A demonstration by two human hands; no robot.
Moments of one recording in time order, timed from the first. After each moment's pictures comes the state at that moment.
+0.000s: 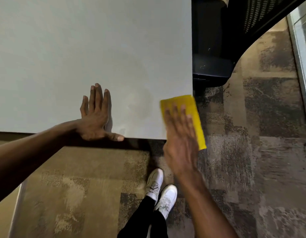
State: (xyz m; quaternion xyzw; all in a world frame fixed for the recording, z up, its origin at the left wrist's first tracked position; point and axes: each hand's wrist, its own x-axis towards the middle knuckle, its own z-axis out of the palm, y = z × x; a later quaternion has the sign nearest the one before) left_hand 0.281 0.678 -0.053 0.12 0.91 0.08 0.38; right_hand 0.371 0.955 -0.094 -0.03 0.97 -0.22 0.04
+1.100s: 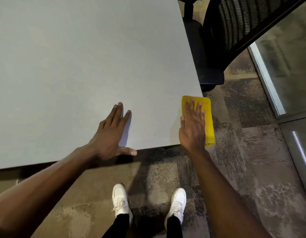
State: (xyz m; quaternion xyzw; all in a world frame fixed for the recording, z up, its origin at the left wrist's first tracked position) left_hand 0.271 0.591 -0.086 0.25 0.93 0.14 0.23; right_hand 0.316 0.893 -0.088 0.16 0.96 -0.22 0.01
